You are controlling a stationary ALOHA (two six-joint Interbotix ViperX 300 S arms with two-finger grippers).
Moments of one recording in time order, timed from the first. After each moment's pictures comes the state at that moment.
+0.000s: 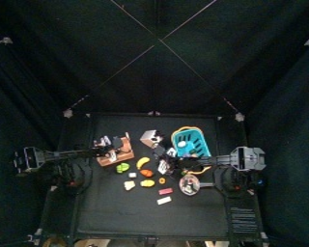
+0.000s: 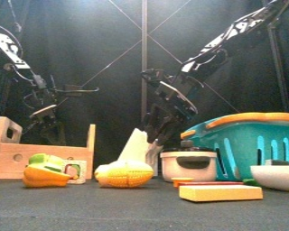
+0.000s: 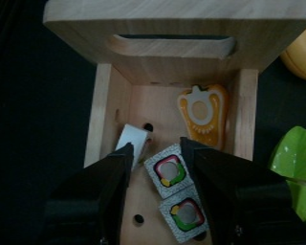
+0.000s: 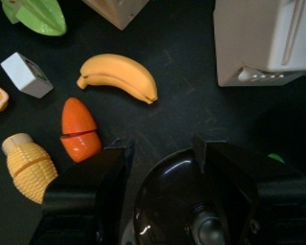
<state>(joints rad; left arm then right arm) 0.46 -0.33 1.05 0.74 0.24 -0.56 -0.13 0.08 0.53 -0.74 0.33 1.06</state>
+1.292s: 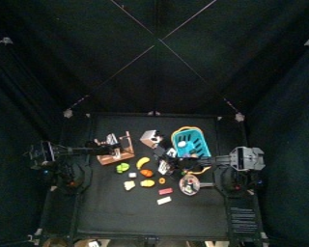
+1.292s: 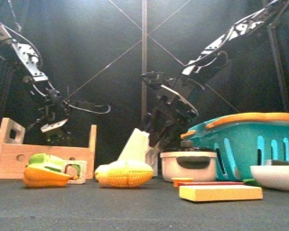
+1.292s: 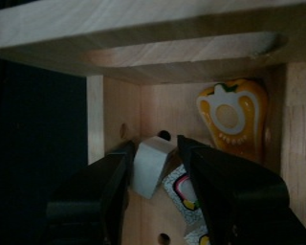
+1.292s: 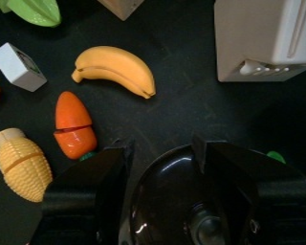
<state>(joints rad) 0.48 -0.12 0.95 0.84 0.31 -0.56 -0.13 0.09 0.54 -0.75 0.33 1.06</state>
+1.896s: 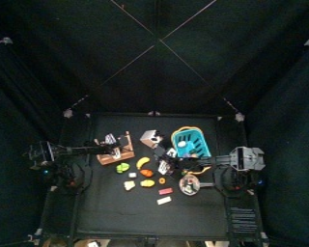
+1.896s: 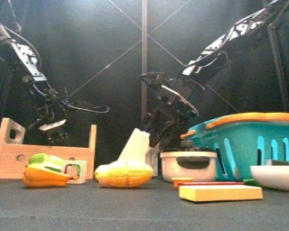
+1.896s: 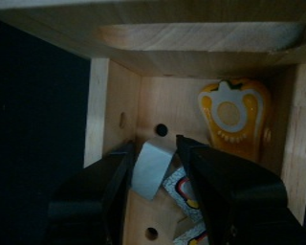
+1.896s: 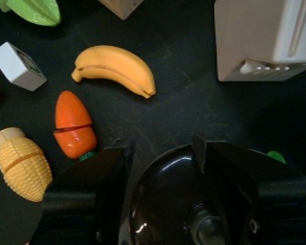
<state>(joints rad) 0.48 -0.12 0.96 0.79 0.31 -0.56 -0.13 0.09 0.55 -0.75 0.33 1.06</state>
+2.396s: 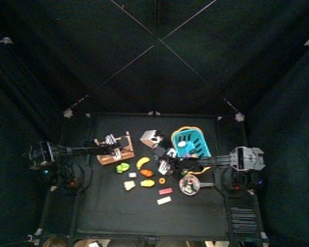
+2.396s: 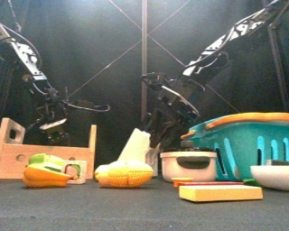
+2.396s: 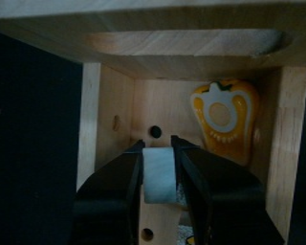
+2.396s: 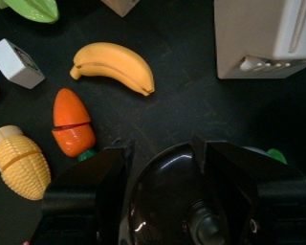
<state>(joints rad) 0.47 -0.14 0.95 0.79 0.31 -0.56 -0.13 0.09 0.55 -0.75 0.33 1.06</state>
